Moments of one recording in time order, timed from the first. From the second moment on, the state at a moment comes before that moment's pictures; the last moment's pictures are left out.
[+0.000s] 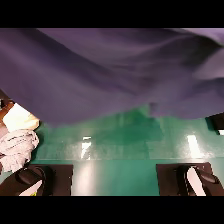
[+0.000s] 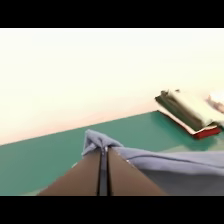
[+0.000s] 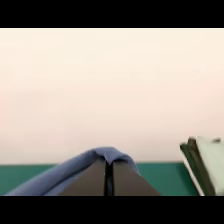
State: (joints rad) left arm -0.49 -0.83 2.12 1.59 -1.17 -1.65; right arm -0.43 -0.66 1.81 -1.05 1.08 1.47
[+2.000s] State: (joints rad) left arm -0.19 -1.41 1.44 1.81 -0.73 -1.83; right arm -0.09 -1.56 1.66 -1.39 0.92 1.57
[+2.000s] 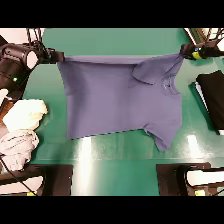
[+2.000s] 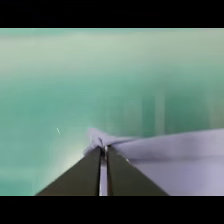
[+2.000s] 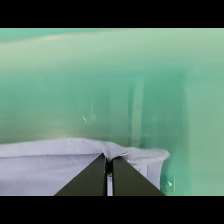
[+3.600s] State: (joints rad) left arm -0.18 -1.07 0.75 1.39 -1.21 -1.73; right arm -0.15 -1.25 1.19 -1.38 1.24 1.47
